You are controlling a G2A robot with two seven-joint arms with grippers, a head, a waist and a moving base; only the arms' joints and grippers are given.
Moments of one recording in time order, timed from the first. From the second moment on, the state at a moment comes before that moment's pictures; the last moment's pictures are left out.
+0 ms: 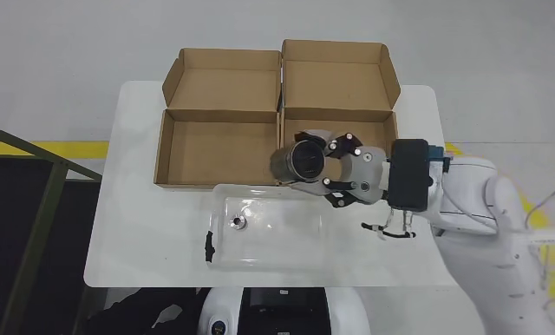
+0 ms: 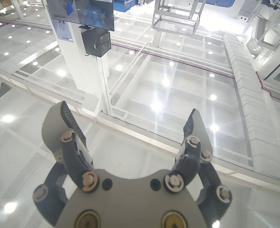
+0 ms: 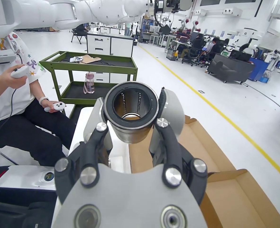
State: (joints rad) left arm -0.39 -0.34 -0.21 -1.15 3.07 0.45 0.08; right arm -1.02 -1.08 1.27 -2.07 -0.67 -0.84 0.34
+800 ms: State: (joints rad) left arm -0.39 -0.34 -0.21 -1.15 3.07 0.45 0.08; right arm -0.98 -1.09 1.17 -2.00 -0.81 -0.84 0.33
